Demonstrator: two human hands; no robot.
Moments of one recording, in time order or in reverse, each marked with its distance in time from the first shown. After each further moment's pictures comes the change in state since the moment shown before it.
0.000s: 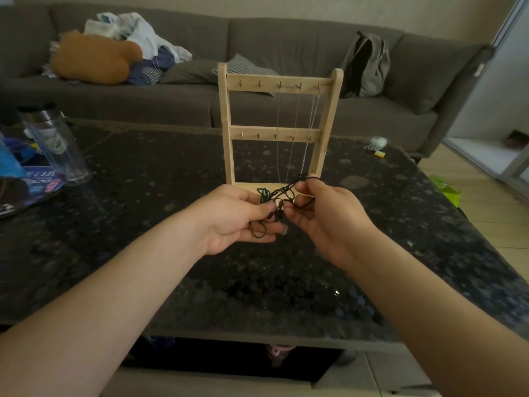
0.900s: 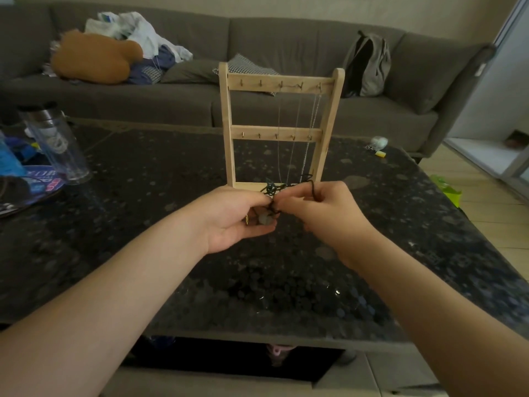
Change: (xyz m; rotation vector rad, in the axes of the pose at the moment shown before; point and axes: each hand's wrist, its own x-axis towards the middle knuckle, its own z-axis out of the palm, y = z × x) left_hand 0.000 0.005 0.002 -0.159 0.040 -0.048; right_hand -0.005 -0.002 -0.014 -0.675 -0.168 -0.300
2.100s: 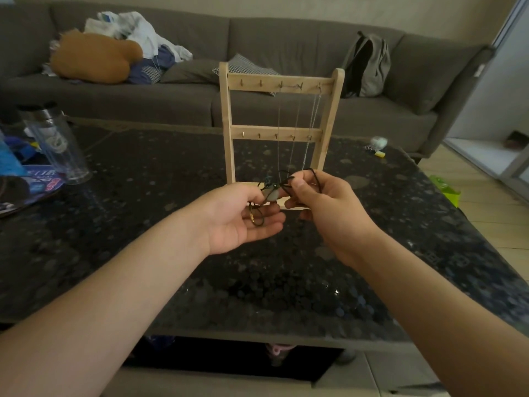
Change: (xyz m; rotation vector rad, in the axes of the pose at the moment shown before) left_hand -0.004 0.002 0.001 -0.142 -0.006 -0.080; right_hand 0.005 0.005 0.000 0.174 -0.010 -0.059
